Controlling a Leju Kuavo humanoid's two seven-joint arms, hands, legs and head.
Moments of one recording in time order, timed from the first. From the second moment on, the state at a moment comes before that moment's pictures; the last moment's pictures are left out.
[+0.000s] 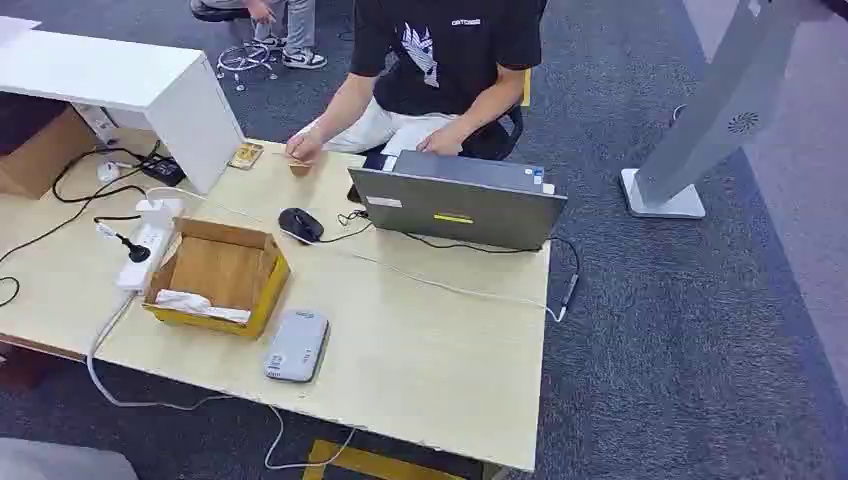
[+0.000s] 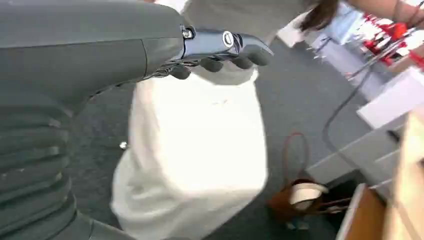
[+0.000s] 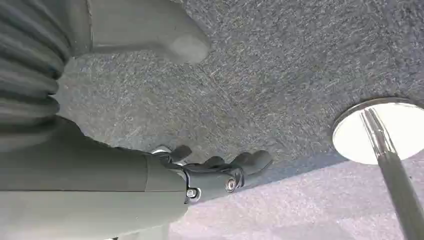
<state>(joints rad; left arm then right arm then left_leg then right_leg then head) 0.16 -0.33 1.22 -1.57 -0.53 0.48 -0.19 0.30 0.28 -0.75 -1.04 0.63 -0.48 0.14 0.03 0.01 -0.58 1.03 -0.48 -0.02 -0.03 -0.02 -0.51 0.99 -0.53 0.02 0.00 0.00</state>
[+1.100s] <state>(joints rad) 0.05 0.00 1.29 -1.95 -0.40 -0.08 -0.38 0.38 0.28 -0.67 -1.13 0.65 -0.48 0.31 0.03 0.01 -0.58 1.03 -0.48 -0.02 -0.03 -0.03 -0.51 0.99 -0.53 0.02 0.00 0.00</state>
